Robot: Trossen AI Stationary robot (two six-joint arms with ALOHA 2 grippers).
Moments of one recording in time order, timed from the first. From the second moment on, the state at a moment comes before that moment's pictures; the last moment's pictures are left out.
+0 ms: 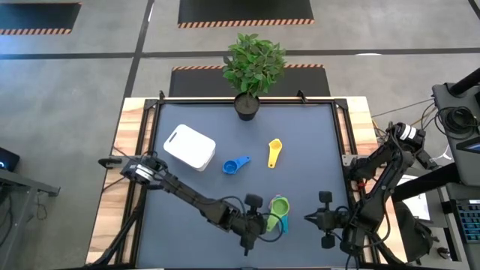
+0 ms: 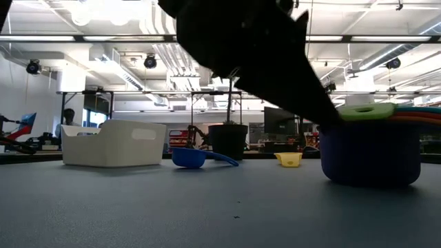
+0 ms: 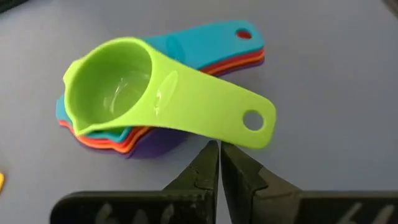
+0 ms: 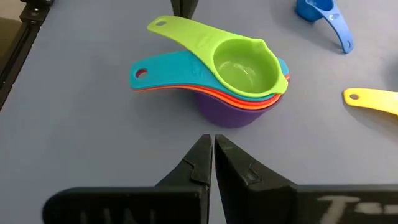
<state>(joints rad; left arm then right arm) -0.48 2.19 1.58 -0.20 -0.37 -0.03 1.09 1.43 0.80 -0.56 0.76 0.88</state>
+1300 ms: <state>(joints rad) -0.47 2.22 1.58 -0.02 -0.34 0.00 1.09 1.43 0.79 -0.53 0.79 0.83</state>
